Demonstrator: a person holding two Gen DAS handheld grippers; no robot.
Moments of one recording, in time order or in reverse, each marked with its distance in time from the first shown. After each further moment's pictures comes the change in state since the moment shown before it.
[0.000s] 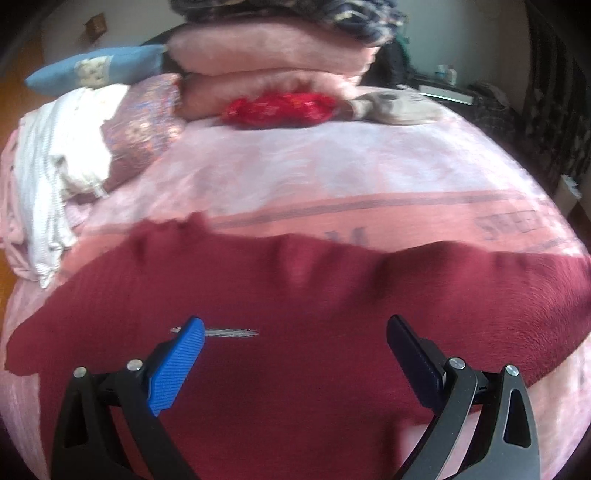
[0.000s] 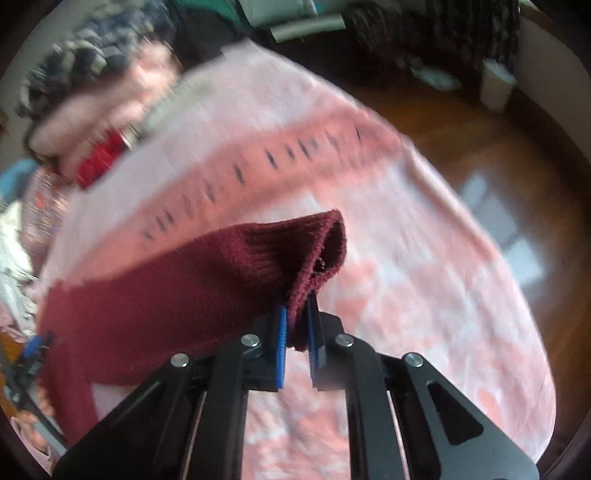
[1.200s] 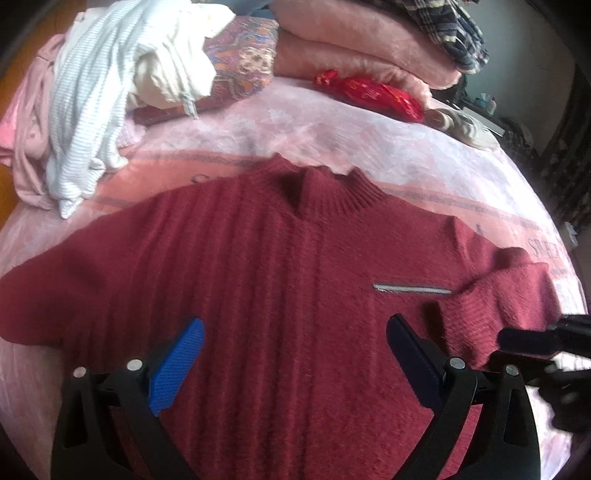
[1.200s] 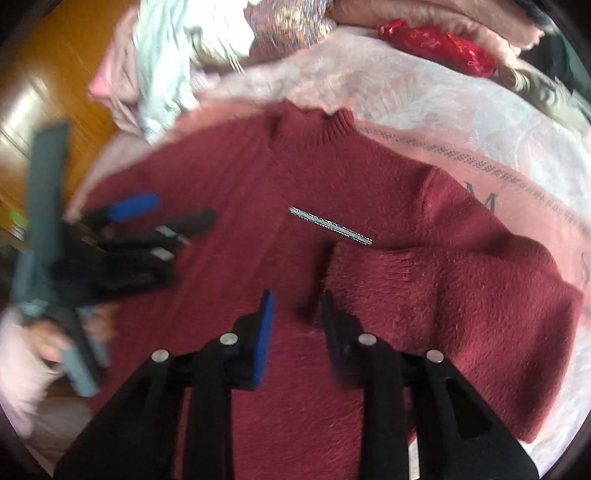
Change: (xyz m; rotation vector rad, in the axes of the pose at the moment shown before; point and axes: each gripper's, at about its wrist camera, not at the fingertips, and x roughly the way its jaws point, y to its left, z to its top) left arm 0.010 0.200 -0.042 -0.182 0.088 -0.122; right arm 0.009 0.454 -0.145 -0.774 0.210 0.406
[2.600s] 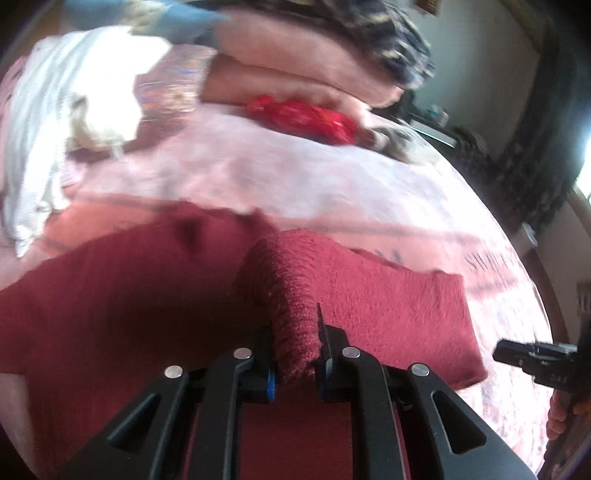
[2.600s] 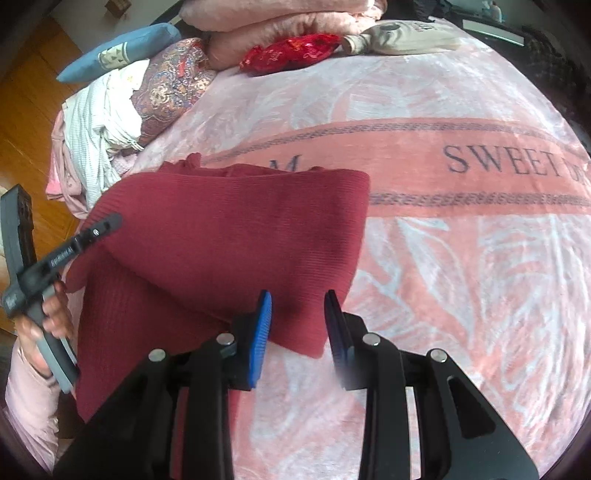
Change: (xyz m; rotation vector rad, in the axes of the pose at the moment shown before) left arm -0.027 -0.047 0.025 0.029 -0.094 -0.150; right arm -0.071 -0.139 -0.080 0.323 -0.132 -0.070
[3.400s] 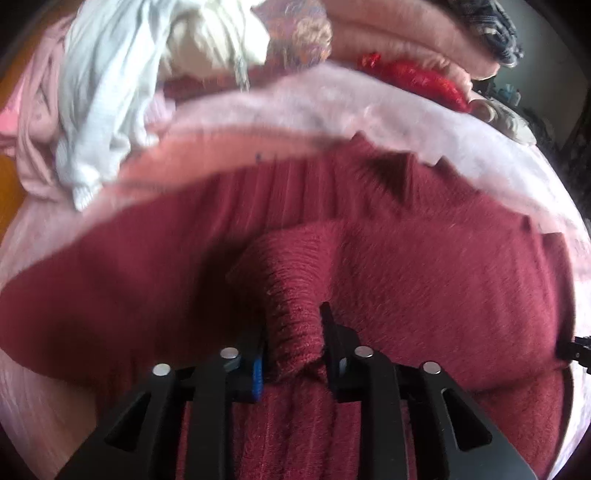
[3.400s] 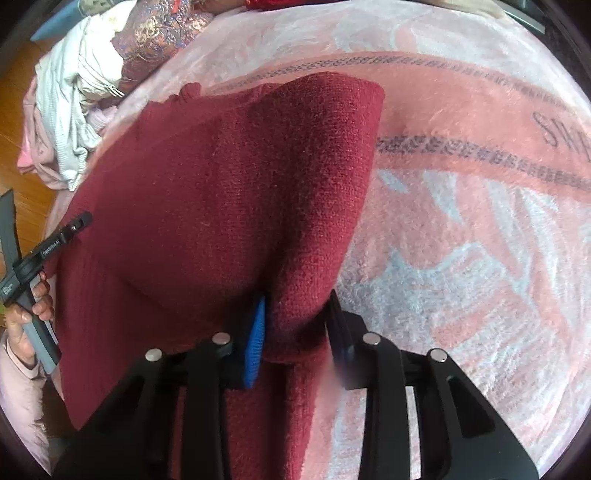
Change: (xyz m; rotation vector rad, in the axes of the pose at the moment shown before) left arm 0.045 0.140 -0.030 -0.044 0.134 0.235; right arm 0.095 0.055 0.002 0.002 0.176 -0.082
